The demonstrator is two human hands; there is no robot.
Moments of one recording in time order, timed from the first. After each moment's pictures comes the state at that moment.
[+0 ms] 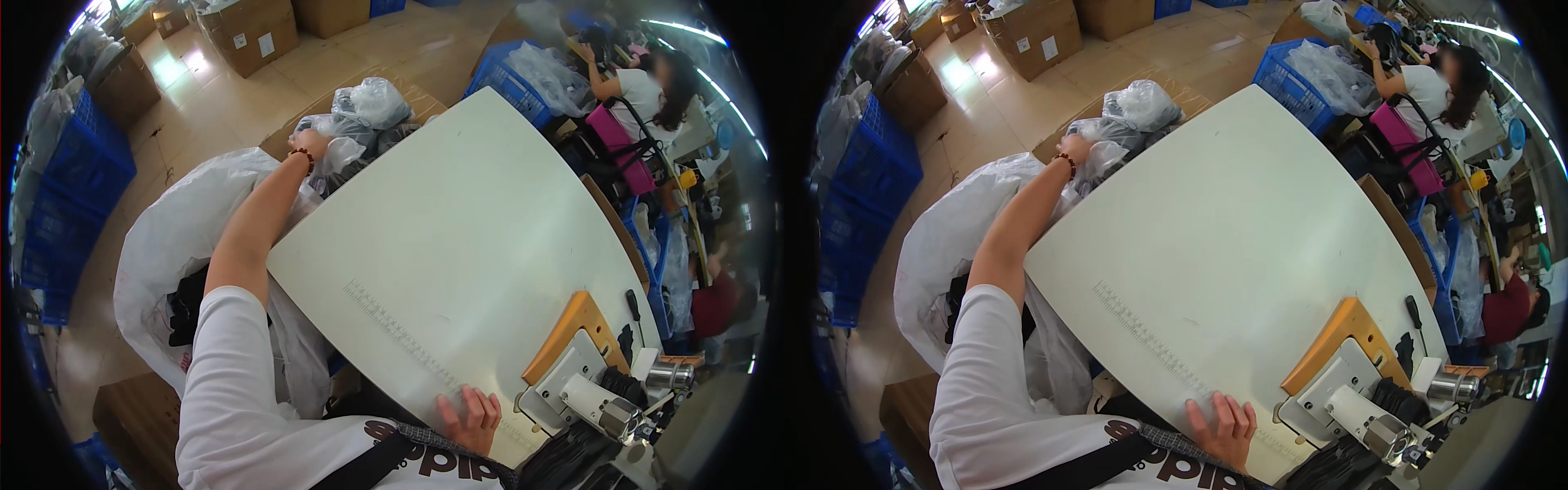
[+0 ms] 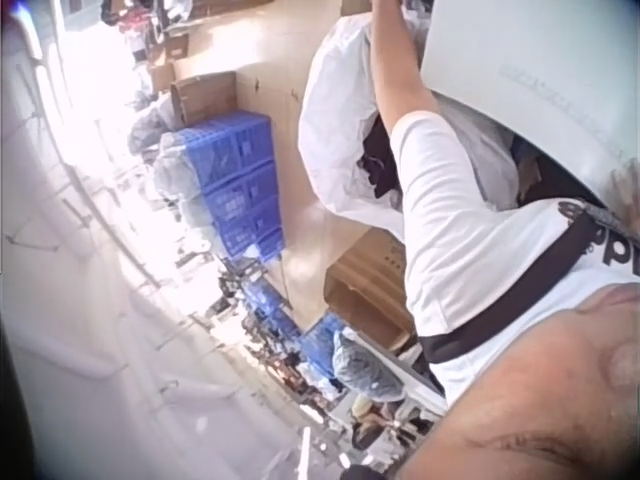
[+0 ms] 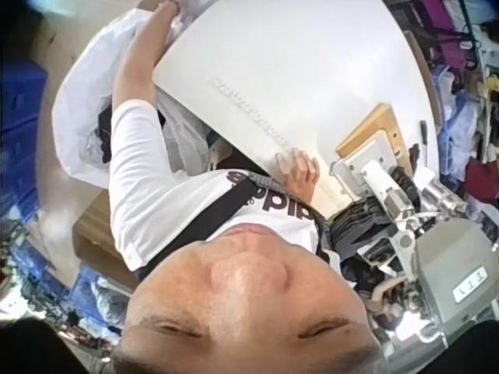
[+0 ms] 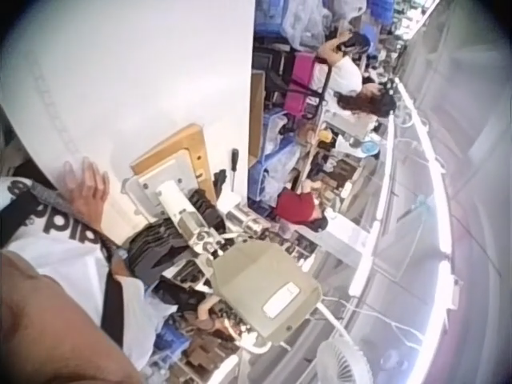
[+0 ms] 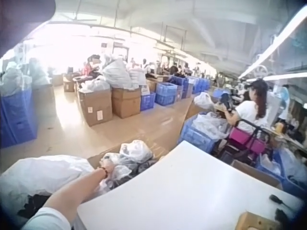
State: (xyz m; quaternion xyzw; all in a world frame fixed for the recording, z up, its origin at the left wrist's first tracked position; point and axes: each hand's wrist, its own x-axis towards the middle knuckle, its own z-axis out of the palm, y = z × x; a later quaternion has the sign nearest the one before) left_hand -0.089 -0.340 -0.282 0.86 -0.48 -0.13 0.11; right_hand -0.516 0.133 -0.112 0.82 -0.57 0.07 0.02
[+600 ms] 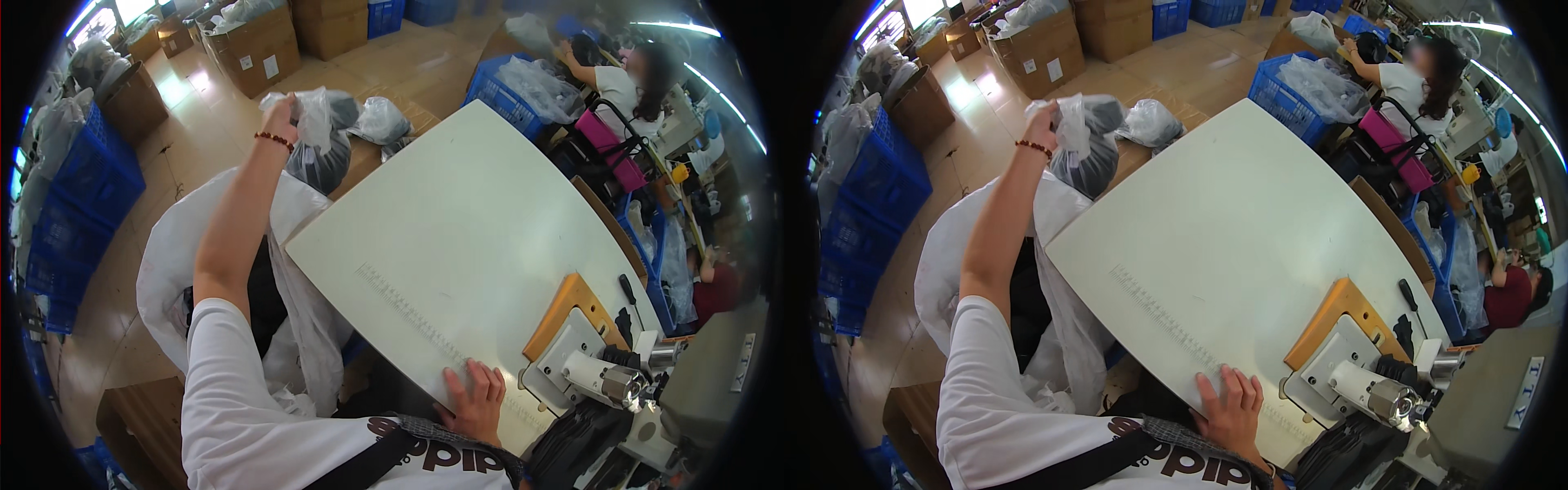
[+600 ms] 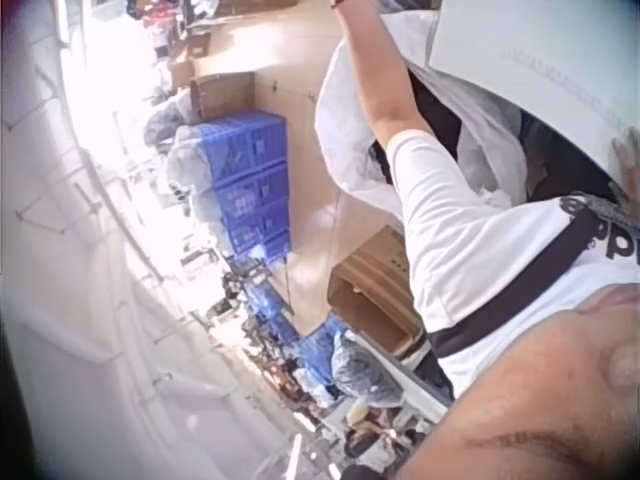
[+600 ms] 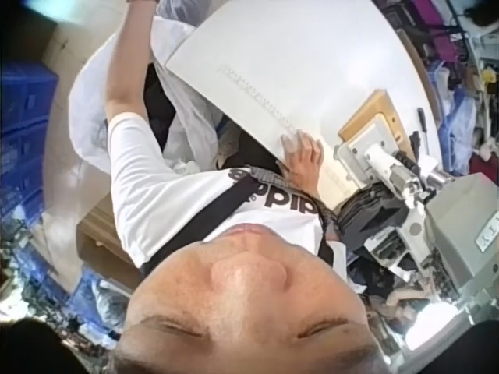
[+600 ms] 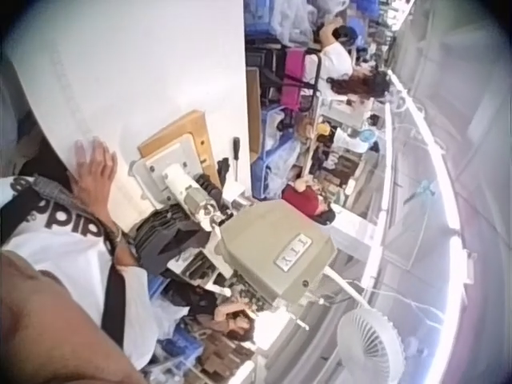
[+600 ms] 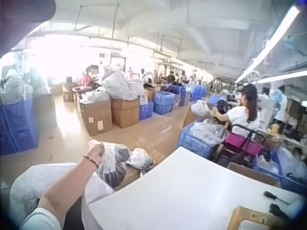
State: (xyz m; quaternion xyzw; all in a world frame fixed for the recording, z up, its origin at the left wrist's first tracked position) left_hand -0.024 -0.292 -0.117 0.46 -0.08 -0.52 0.72; right_hand -0.514 0.132 -0.093 0.84 -0.53 0.11 -0.07
